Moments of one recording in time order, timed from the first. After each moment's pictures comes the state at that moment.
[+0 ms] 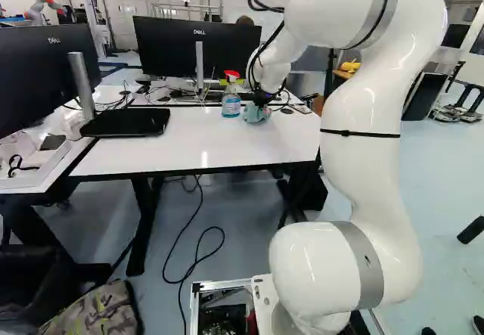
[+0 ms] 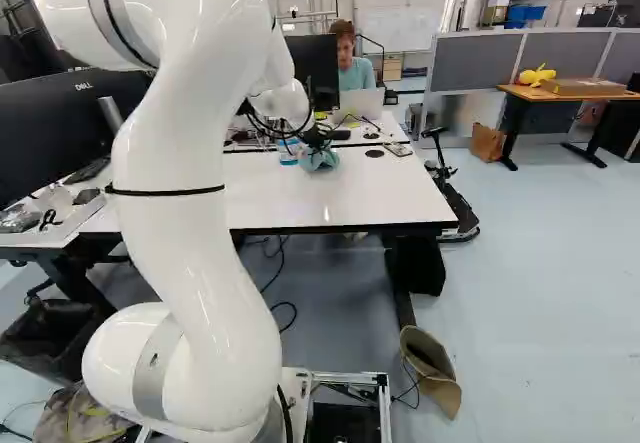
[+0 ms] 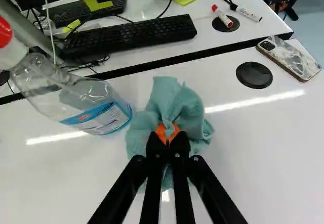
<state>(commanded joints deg) -2.3 -24.4 -69.8 7.5 0.1 0.0</state>
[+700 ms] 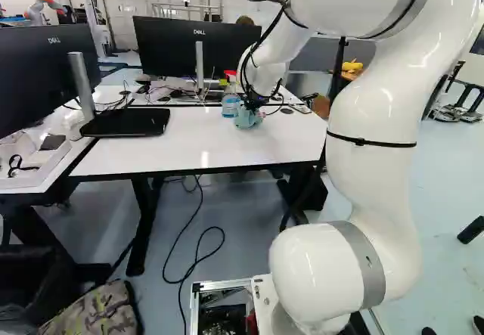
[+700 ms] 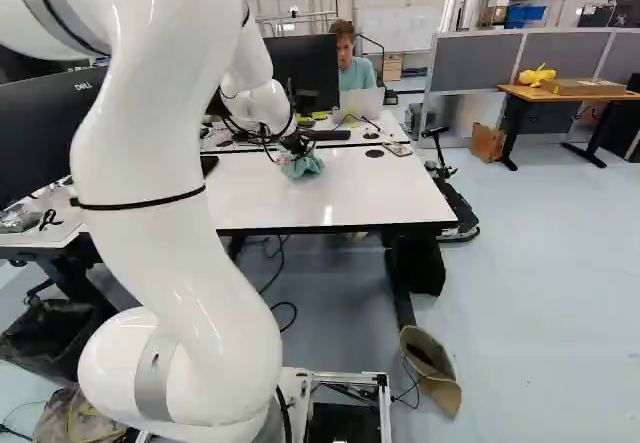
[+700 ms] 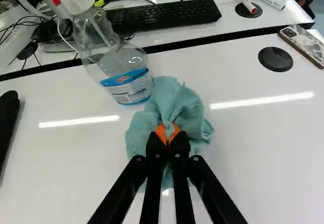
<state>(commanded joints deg) 1.9 -17.2 -60.9 7.5 0.1 0.0</state>
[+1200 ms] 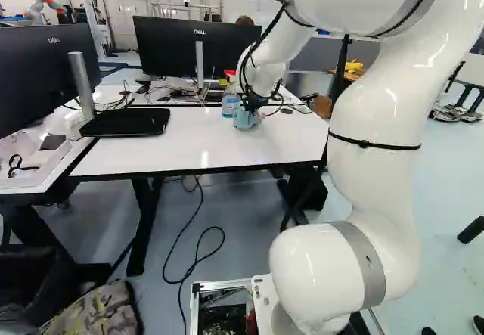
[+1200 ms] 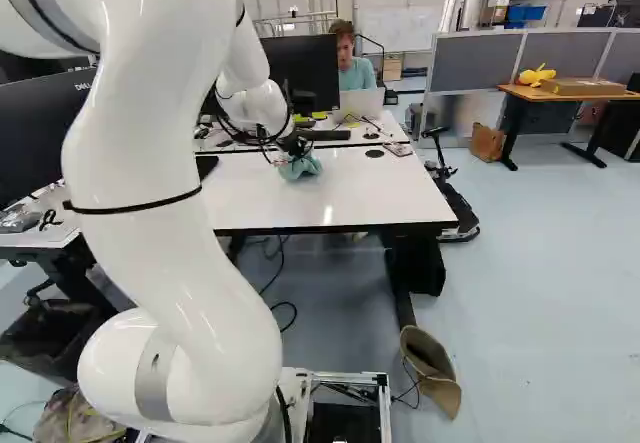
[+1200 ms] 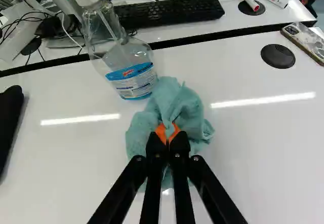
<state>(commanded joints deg) 2.1 -16.7 -60.3 7.5 0.1 0.0</state>
